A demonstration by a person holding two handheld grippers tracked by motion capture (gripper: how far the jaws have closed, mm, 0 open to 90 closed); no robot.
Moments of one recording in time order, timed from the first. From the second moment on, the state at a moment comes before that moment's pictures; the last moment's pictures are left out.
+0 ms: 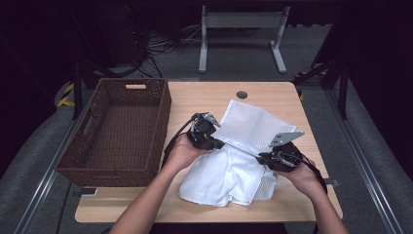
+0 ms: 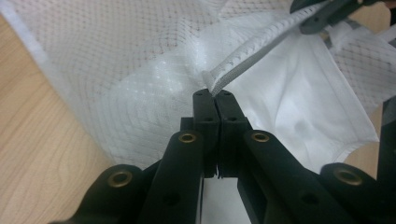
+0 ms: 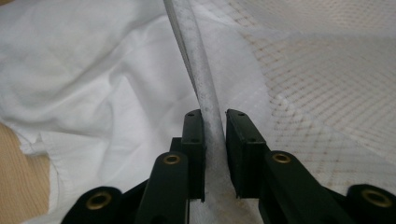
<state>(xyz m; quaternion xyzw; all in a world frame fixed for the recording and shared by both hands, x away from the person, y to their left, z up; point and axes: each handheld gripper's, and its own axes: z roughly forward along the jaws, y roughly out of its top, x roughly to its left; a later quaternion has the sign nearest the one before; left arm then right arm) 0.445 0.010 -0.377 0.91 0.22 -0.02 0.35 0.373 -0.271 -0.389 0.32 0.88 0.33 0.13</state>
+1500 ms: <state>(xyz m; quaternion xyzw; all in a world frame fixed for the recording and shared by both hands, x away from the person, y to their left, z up) 0.433 -0.002 -0.399 0.90 0.23 -0.05 0.38 0.322 -0.204 -0.399 0.33 0.87 0.35 0.11</state>
